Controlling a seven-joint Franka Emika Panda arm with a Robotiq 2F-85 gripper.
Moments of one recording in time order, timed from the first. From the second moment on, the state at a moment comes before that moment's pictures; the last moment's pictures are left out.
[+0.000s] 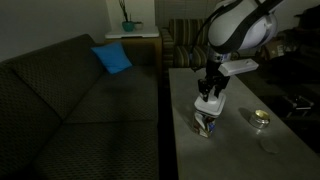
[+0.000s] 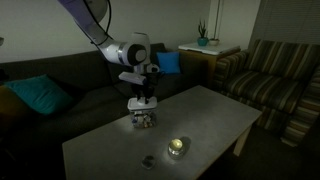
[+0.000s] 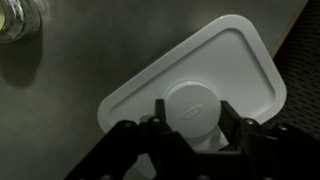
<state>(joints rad) 0.22 1.29 0.06 -1.14 -0.06 2.39 0.05</state>
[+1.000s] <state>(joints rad) 0.21 1.26 0.05 -1.22 -0.07 2.50 0.05</state>
